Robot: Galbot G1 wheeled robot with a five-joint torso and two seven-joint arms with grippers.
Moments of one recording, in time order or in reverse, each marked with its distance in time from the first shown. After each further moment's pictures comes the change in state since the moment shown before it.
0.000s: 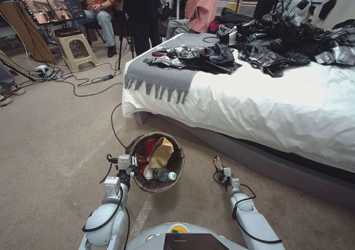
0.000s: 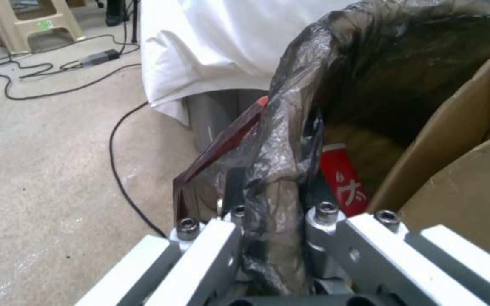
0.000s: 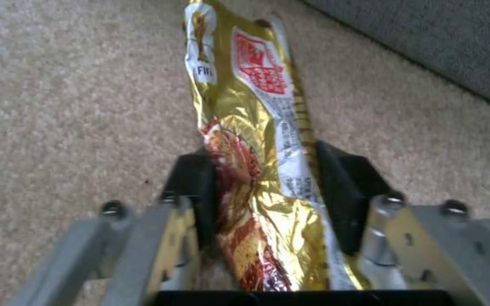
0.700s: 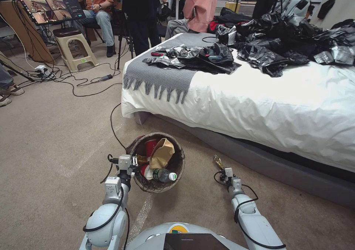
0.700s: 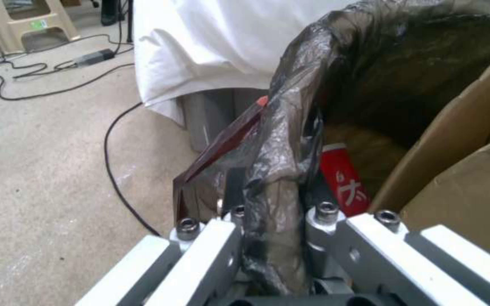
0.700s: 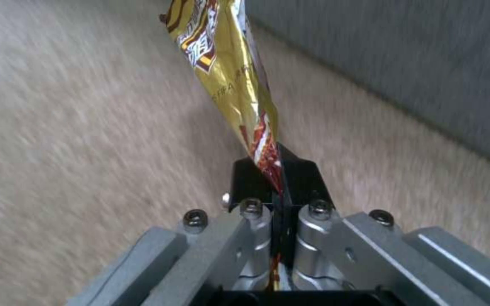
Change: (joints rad) left arm -0.001 0.002 0.004 0.005 0.002 -0.001 0.001; right arm -0.042 -0.004 0.002 0.091 -0.008 0.006 0.010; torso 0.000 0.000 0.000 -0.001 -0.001
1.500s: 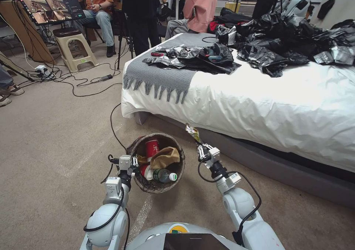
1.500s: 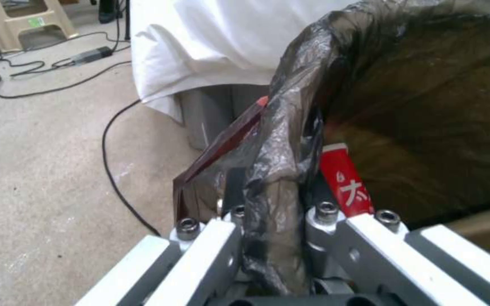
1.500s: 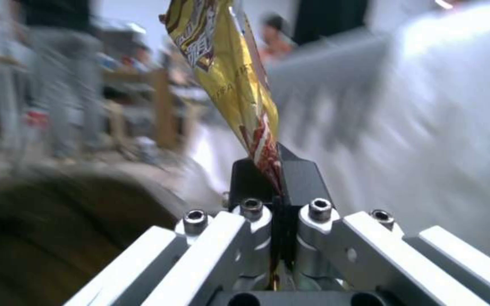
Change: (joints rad) left arm -0.001 -0.001 -0.004 0.005 0.001 0.000 0.001; right arm -0.218 0.005 -0.088 0.631 0.101 0.241 -0.209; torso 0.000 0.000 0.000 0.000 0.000
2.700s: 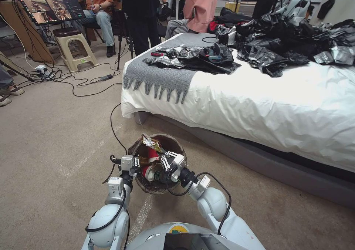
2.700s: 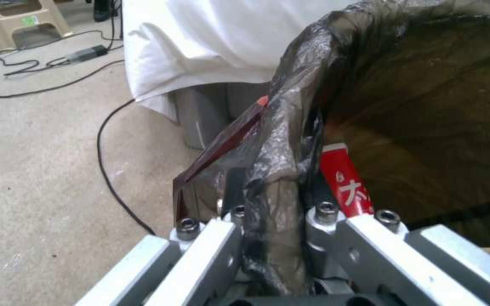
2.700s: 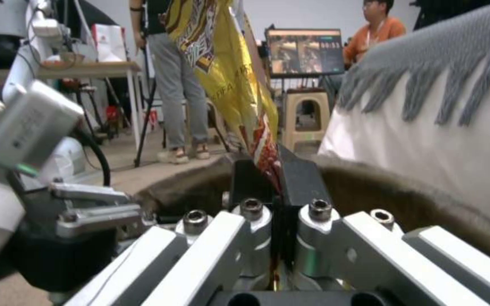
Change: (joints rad) left arm 0.003 -0.004 0.025 -0.003 0.018 0.011 -0.001; right arm 0.074 0.009 -0.336 0.064 0.006 -0.005 -0.140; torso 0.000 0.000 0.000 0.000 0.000
